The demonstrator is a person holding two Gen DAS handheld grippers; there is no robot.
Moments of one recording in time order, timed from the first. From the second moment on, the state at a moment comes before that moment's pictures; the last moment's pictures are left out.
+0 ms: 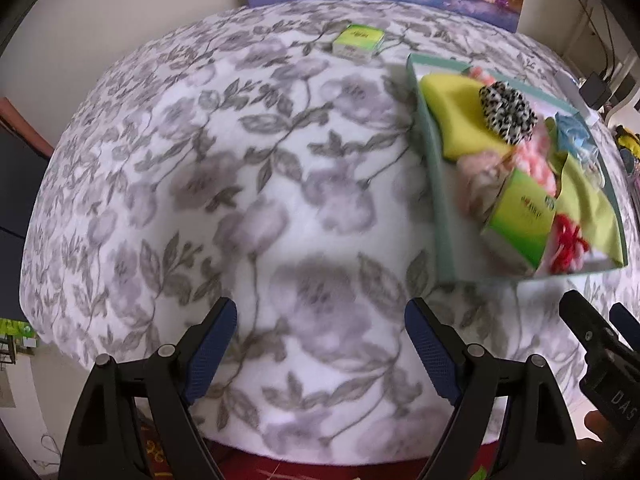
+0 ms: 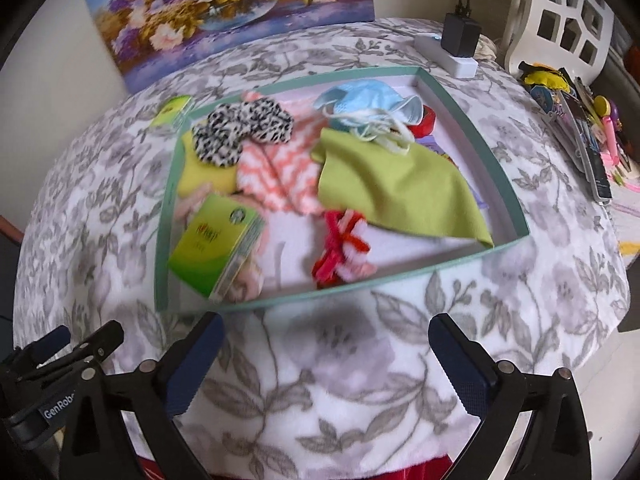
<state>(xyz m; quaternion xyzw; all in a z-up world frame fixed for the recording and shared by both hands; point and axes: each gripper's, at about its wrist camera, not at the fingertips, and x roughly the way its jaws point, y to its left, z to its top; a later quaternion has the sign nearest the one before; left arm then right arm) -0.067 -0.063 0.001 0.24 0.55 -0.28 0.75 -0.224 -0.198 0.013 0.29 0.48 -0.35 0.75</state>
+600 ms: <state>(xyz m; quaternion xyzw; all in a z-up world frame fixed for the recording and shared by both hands) -0.079 -0.041 0.008 0.25 0.55 -0.27 0.75 -0.241 -0.169 0.017 0.27 0.49 -0.36 0.75</state>
